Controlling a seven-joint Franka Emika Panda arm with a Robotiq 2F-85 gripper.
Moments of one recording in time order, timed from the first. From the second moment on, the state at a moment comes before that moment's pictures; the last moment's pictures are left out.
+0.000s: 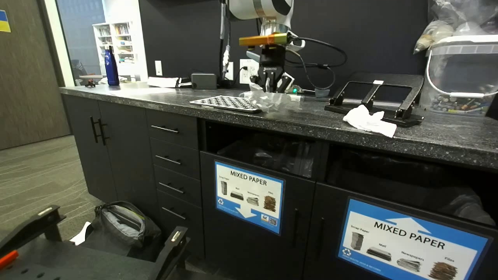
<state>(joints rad) -0.11 0.63 -0.14 -1.47 0.04 1.90 0.04</state>
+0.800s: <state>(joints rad) 0.02 0.24 -0.06 -2.15 -0.02 2.19 0.16</state>
